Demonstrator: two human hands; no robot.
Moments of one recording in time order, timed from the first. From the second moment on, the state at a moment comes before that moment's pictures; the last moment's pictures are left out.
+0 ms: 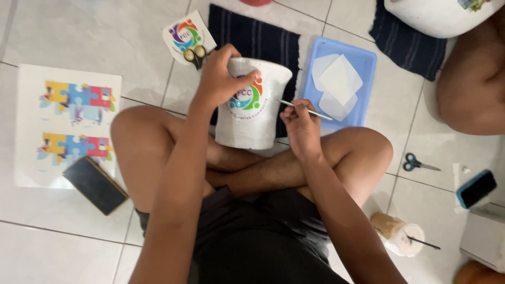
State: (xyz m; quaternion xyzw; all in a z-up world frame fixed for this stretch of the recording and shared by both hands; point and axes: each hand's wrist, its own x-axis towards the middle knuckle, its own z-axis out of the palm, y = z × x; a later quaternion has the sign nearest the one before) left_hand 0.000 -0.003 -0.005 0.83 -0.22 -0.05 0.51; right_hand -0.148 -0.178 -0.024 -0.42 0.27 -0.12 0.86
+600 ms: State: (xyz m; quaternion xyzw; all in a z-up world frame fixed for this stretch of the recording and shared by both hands) left_hand -0.016 -0.028 -0.011 0.88 -0.16 -0.02 0.44; right_hand -0.146 -0.198 -0.062 -0.45 0.22 -0.15 0.85
